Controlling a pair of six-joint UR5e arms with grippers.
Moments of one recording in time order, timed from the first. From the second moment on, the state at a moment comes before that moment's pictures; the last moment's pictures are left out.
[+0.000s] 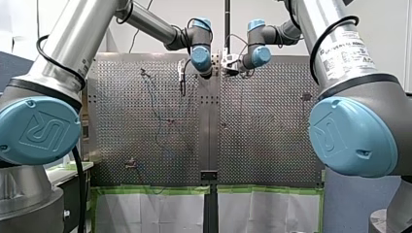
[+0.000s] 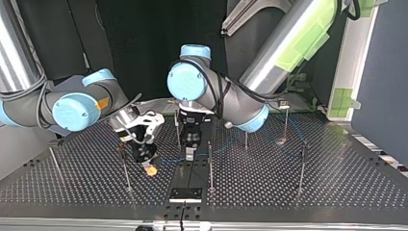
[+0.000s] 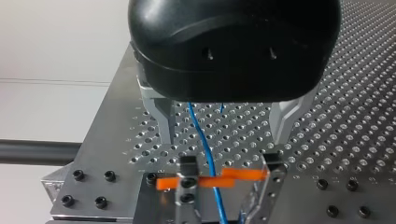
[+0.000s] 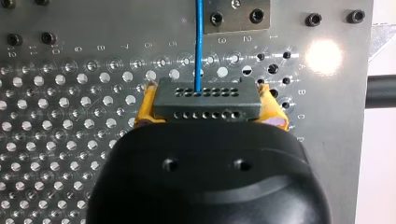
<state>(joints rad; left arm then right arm) -0.57 -1.98 -1.27 -3.05 -2.04 -1.58 2.05 -1.07 1.08 0.02 1.24 1.64</state>
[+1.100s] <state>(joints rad) -0.56 -2.10 -1.11 -3.04 -2.07 -1.57 2.06 -1.07 1.08 0.02 1.24 1.64</state>
